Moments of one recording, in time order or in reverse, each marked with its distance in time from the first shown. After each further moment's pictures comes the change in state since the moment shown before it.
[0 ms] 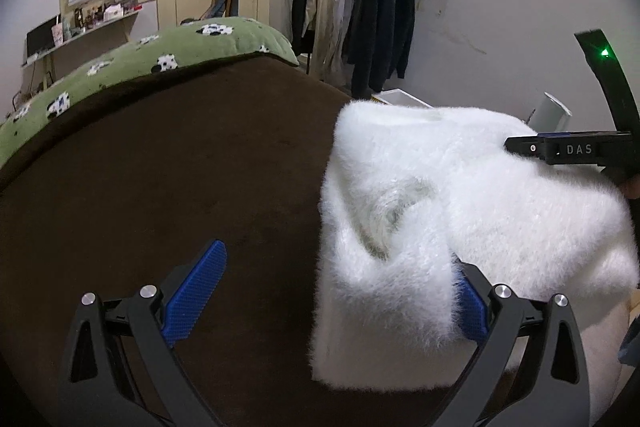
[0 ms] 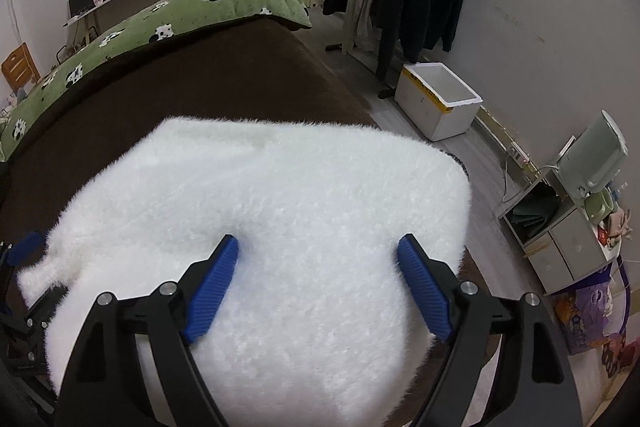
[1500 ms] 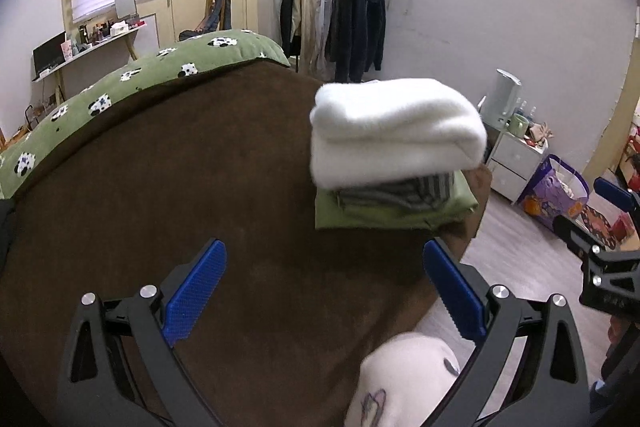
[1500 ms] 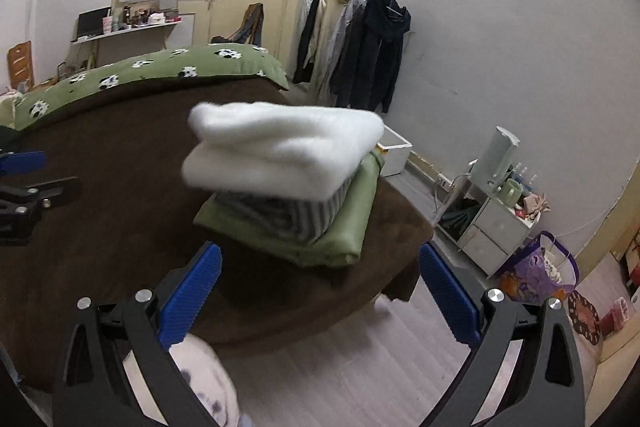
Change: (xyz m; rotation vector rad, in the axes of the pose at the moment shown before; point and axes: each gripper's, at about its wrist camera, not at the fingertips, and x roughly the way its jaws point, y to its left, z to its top) left arm -0.226 0.000 -0.112 0.089 0.000 -0.023; right arm -0.257 0.125 -0.279 -0.008 -0.309 -0.214
